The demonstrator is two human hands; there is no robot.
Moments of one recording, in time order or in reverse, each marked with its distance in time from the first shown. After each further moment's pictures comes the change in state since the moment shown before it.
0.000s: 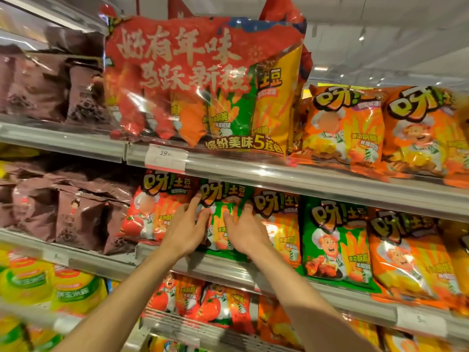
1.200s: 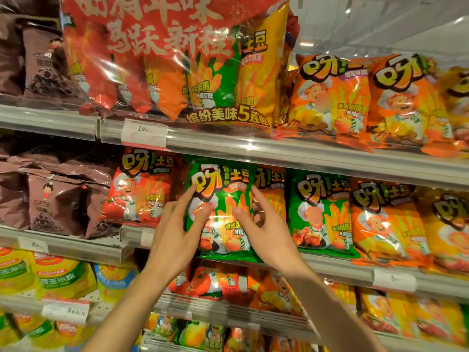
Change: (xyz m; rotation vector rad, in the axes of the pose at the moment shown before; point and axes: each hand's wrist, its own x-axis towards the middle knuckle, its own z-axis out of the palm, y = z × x) left_hand -0.080 0.027 -0.002 -0.295 0.117 0.103; right_hand -0.066 0.057 -0.029 0.423 0.063 -0.136
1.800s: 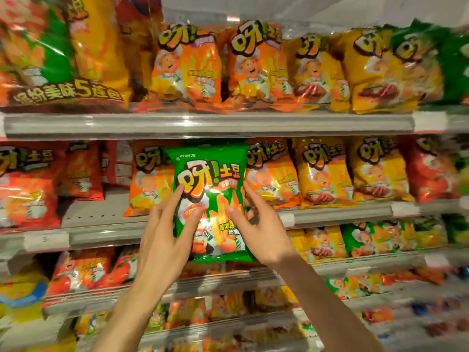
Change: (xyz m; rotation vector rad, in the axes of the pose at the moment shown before) left_hand -0.090 0.119 0.124 -0.055 -0.125 0.084; right_hand -0.110 0.075 -0.152 0.014 0.185 0.105
